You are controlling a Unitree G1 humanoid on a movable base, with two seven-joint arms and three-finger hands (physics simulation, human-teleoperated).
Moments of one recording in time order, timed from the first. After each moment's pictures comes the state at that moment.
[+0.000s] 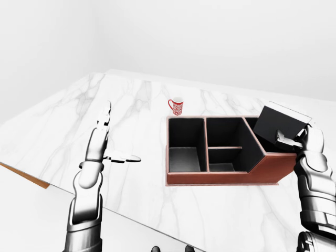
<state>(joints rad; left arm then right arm) -0.16 0.17 0.19 -0.19 0.24 0.09 -0.19 -0.36 -0.56 -0.42 0.52 0.15 0.03 -0.02</state>
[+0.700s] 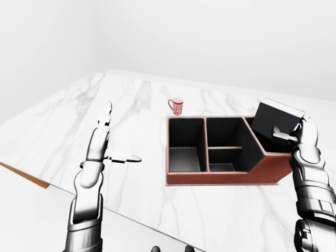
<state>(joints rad) -0.17 0.17 0.19 -0.18 0.24 0.09 -0.19 -0.47 -0.58 -0.37 0.67 0.12 -0.03 -0.05</state>
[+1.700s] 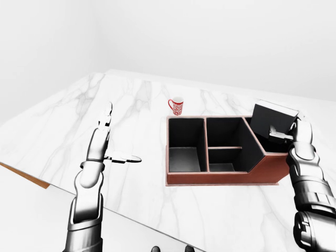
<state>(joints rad) -0.17 0.18 0.19 -0.16 0.24 0.09 -0.19 -0.54 -0.60 -0.31 0.83 0.07 -0.09 -0.07</state>
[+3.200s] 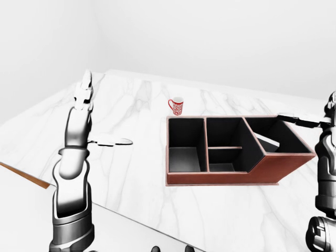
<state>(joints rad) -0.27 0.24 0.25 -0.29 0.19 0.09 -0.19 -0.50 -0.67 -0.43 0.45 0.12 0.09 -0.08</state>
